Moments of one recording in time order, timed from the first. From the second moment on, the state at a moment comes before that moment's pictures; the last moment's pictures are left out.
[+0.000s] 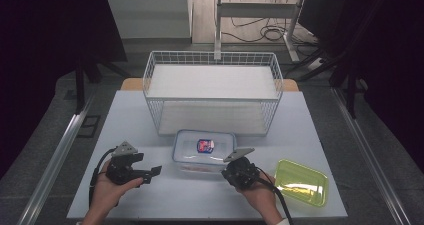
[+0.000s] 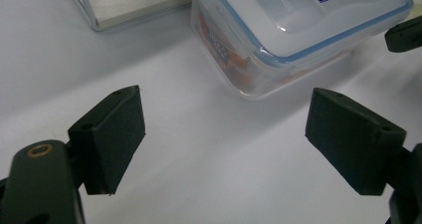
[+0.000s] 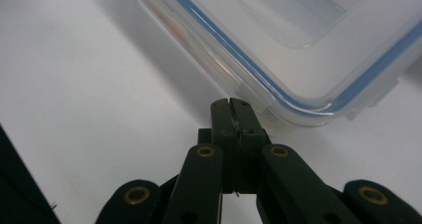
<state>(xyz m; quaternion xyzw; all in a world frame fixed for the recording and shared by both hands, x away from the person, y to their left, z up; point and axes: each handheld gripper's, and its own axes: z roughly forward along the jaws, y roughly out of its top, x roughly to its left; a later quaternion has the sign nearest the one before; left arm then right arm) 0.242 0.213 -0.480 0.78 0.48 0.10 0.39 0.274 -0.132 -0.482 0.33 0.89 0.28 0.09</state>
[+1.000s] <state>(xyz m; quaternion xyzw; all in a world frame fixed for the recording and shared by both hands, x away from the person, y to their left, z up) 0.242 0.209 -0.478 0.77 0.49 0.09 0.41 0.283 -0.189 -0.436 0.36 0.85 0.37 0.09</state>
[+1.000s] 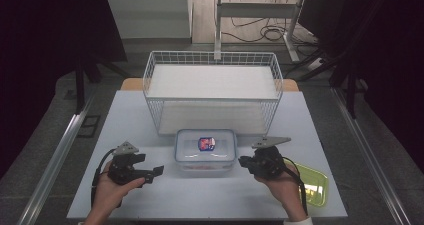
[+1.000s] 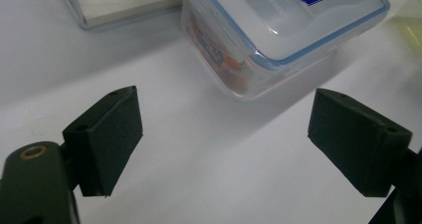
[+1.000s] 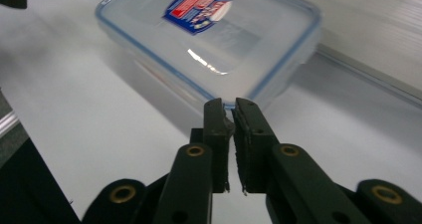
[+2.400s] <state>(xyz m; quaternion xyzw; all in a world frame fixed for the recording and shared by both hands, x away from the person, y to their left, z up) 0.288 0.191 -0.479 0.73 0.53 0.01 0.44 0.294 -0.205 -0.430 0.41 0.81 0.41 0.08</state>
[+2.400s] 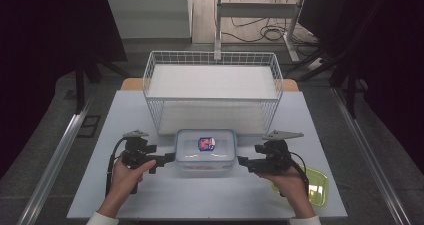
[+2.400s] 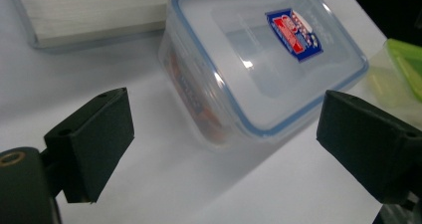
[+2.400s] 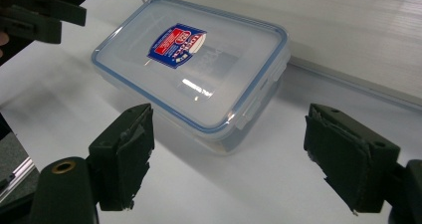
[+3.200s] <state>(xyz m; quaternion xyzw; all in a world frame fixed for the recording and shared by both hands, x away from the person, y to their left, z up) 0.338 0.172 -0.510 0.71 0.55 -0.08 0.43 0.294 -0.206 -0.432 0.41 0.81 0.40 0.09</state>
